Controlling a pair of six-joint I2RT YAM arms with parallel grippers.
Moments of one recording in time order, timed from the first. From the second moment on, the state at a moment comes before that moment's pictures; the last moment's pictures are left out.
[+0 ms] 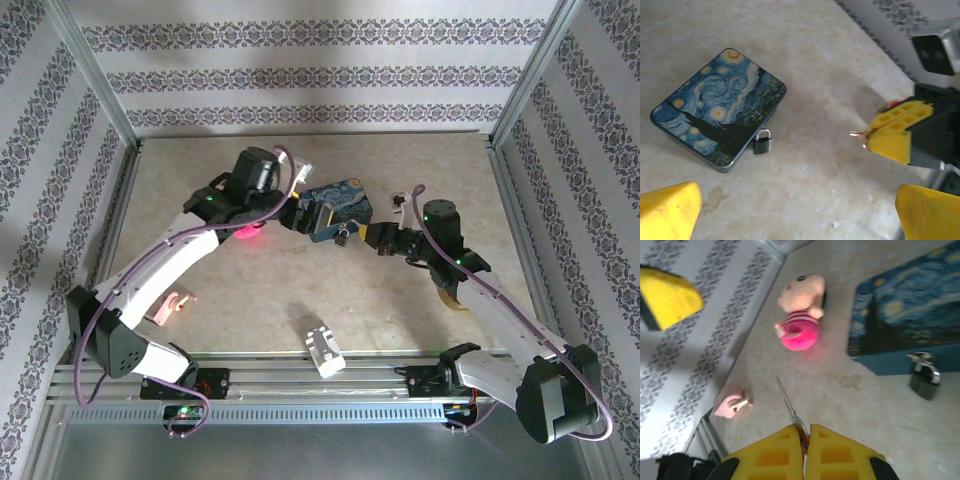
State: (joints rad) left arm -0.60 1.47 1.43 -0.63 0.25 -0.20; right arm 0.30 1.06 0.67 -0.08 -0.63 0.58
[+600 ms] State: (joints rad) left arm -0.88 1.64 1.19 -0.43 -0.33 -0.47; right arm 0.25 1.02 0.61 -0.28 -0.34 0.58
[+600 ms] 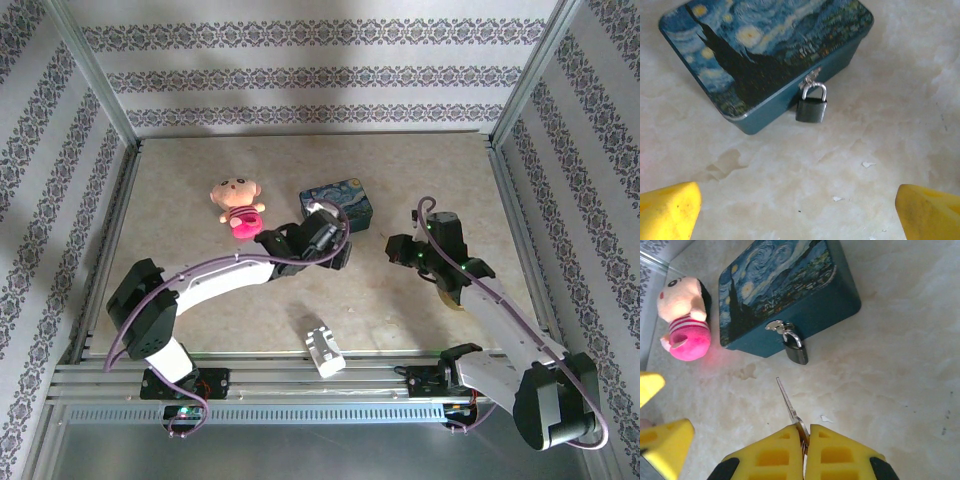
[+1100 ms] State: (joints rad) left arm -0.96 1.89 1.25 -0.36 -0.45 -0.55; right arm 0.18 1.01 0.56 -0.29 -0.30 0.58
